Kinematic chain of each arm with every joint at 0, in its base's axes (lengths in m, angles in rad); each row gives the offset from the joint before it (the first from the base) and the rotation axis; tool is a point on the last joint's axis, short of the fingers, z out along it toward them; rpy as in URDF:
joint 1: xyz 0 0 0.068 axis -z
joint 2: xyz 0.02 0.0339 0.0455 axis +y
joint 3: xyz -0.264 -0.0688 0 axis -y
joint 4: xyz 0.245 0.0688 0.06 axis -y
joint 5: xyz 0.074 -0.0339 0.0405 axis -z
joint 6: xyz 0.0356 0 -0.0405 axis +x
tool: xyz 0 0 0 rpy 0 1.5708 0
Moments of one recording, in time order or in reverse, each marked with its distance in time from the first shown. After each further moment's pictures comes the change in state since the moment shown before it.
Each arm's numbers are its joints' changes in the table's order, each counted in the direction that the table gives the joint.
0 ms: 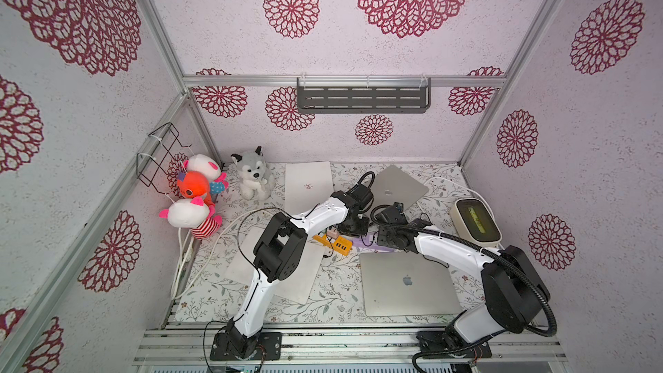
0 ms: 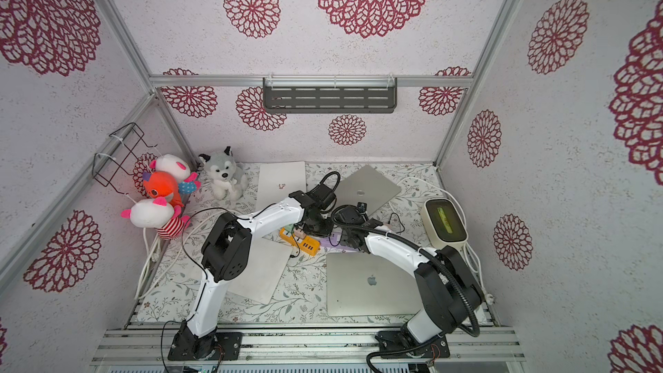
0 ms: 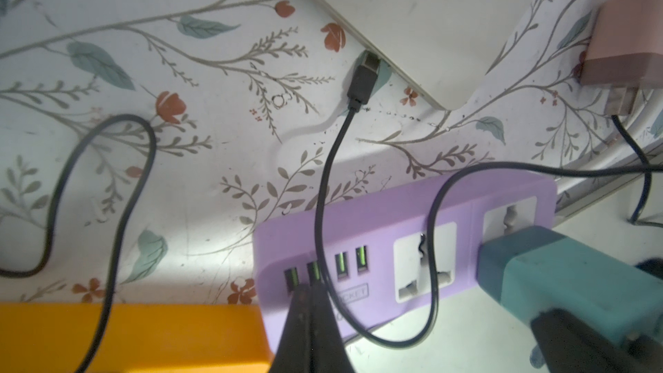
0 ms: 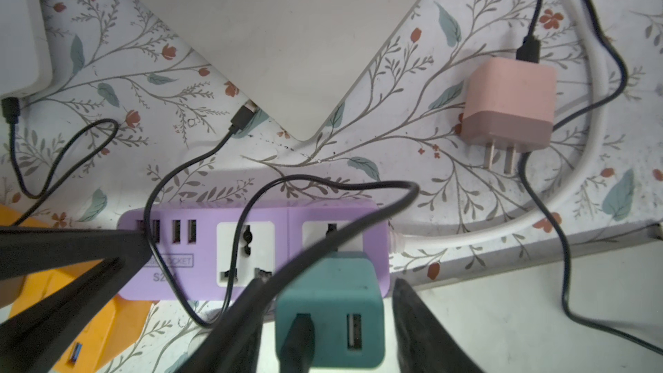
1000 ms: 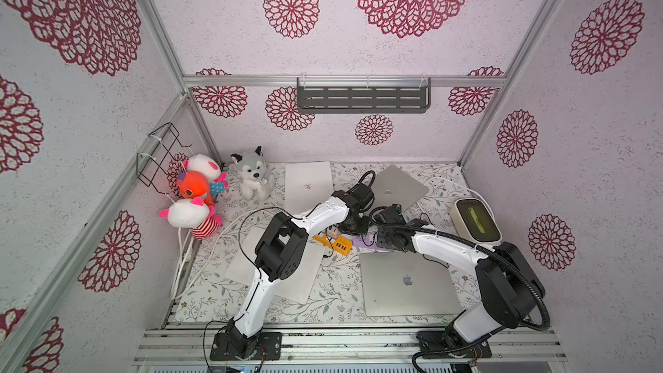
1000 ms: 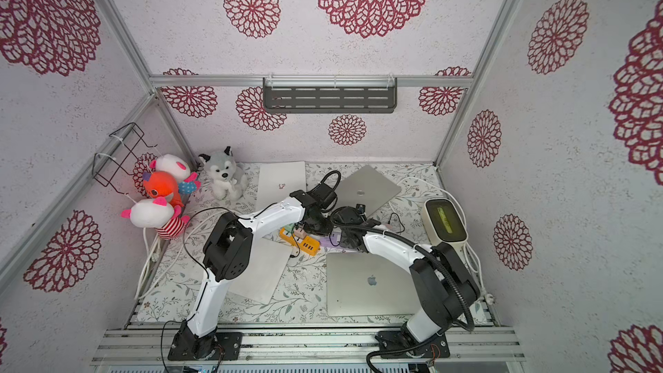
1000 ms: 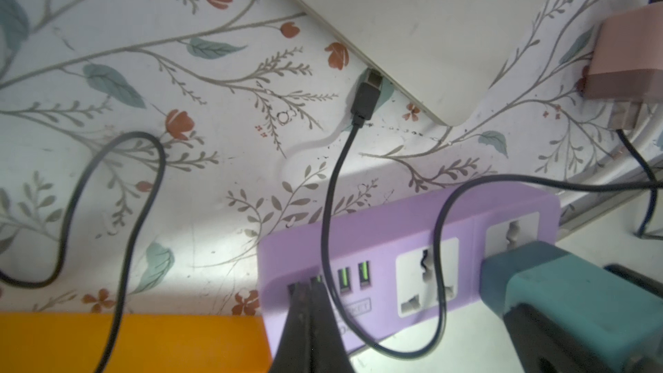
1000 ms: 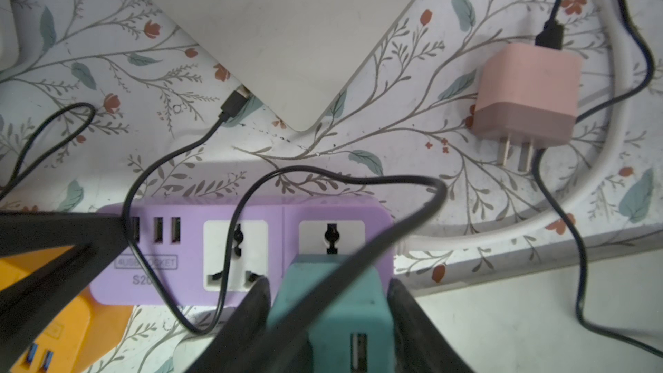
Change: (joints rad) left arm -0.002 0.017 0.024 -0.005 -0.043 0.001; right arm 0.003 0.034 0.000 0.003 -0.014 -0.015
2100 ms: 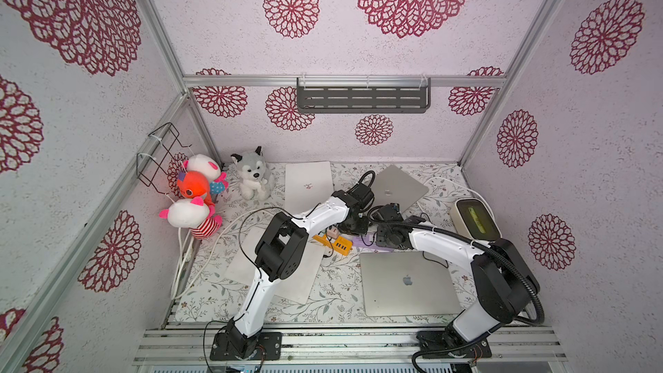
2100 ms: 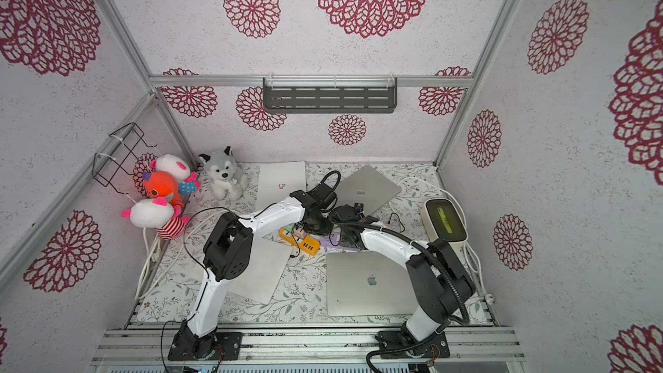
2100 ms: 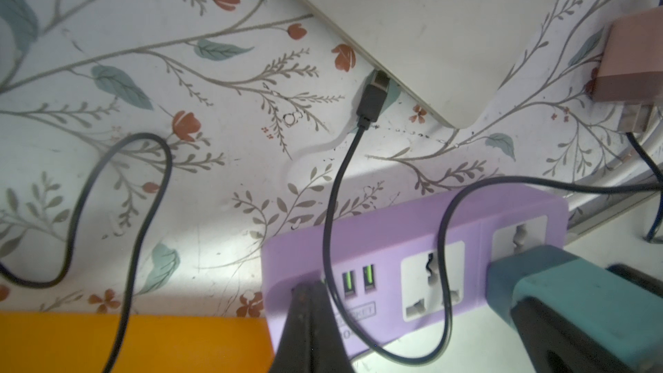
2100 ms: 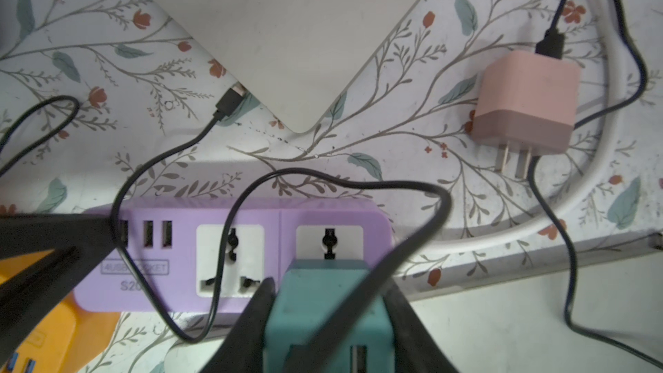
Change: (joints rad) left arm 0.000 0.002 0.000 0.001 0.008 0.000; right arm 0.002 0.039 0.047 -0.047 0.006 -0.031
